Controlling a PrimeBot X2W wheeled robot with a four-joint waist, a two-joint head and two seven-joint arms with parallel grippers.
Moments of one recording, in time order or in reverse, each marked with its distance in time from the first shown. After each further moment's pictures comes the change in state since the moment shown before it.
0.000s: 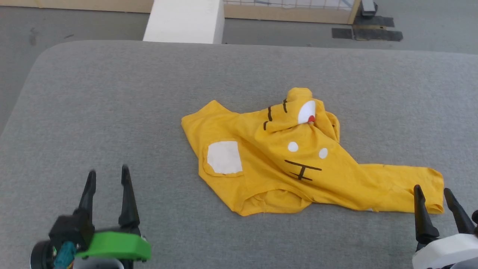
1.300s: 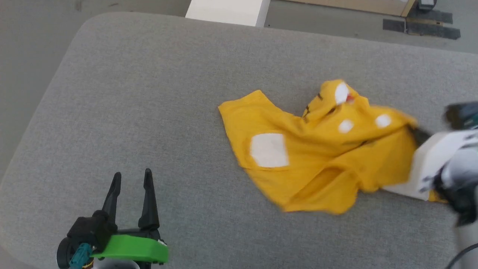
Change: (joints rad) left arm 0.025 -0.215 0.137 0.078 0.125 -0.258 0.000; right arm -0.440 -0.152 0.129 0.149 0.002 0.000 0.534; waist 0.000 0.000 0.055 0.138
